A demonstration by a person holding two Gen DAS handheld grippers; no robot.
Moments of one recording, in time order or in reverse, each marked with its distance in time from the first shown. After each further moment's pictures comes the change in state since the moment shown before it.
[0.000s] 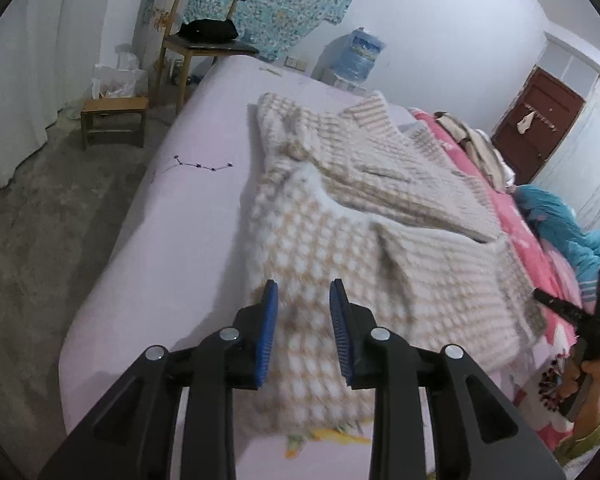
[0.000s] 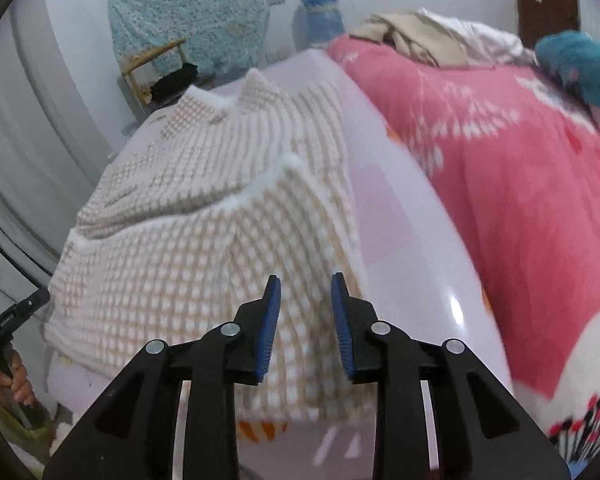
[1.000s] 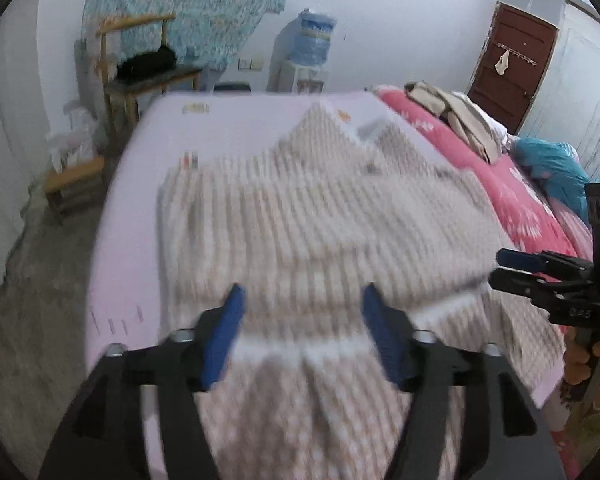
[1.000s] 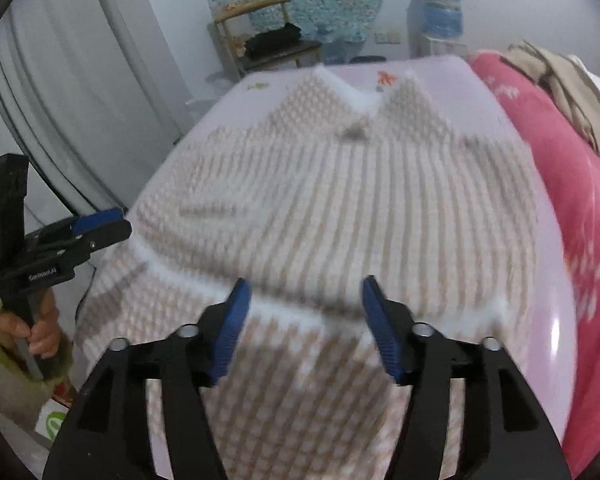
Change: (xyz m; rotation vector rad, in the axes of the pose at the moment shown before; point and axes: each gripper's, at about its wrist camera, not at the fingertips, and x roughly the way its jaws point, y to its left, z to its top) left arm 0.053 -0.091 0.117 0.273 0.022 0.035; right arm 0.068 0.107 0.098 -0.267 0.116 0.244
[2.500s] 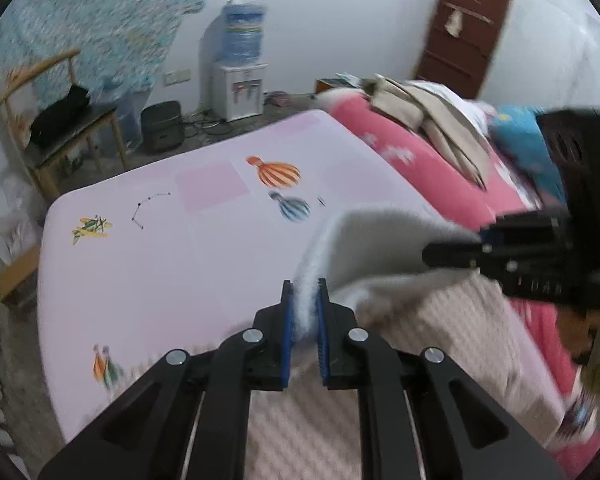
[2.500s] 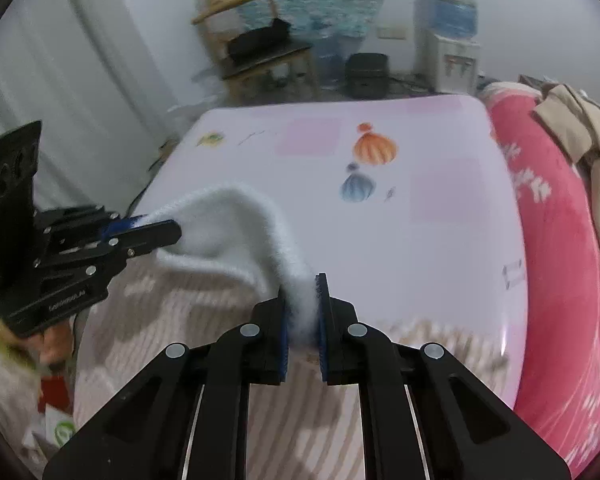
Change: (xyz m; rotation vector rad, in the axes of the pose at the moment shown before) left arm 0.123 -0.054 0.162 0.210 0.088 -0.143; right arm 0.051 -0.072 0.159 -0.036 0.092 0.021
